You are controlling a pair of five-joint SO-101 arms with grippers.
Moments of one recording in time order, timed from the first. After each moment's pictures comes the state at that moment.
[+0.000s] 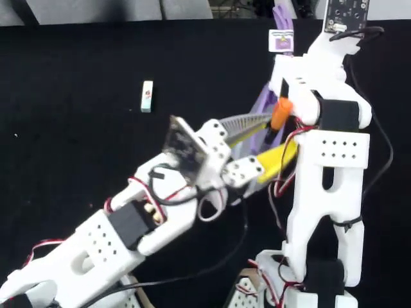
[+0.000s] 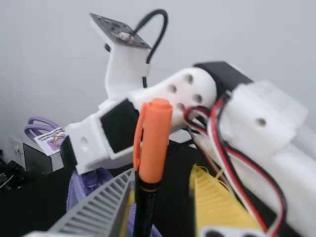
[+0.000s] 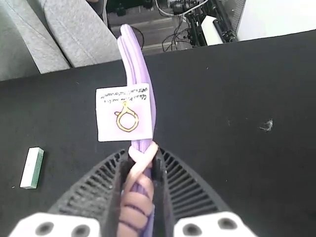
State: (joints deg) left arm 48.6 -49.2 38.1 16.0 2.1; right arm 4.7 -19.1 1.3 63.3 -7.3
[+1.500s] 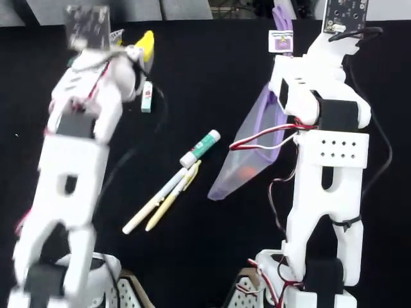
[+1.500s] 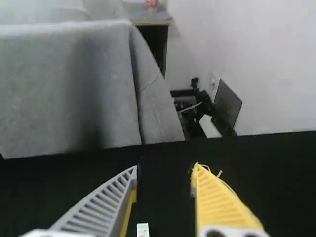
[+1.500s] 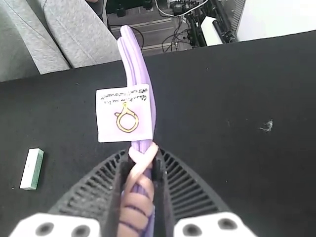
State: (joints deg) left arm 3.3 -22.0 12.8 31.4 0.9; right arm 4.7 -19.1 1.3 63.3 -7.3
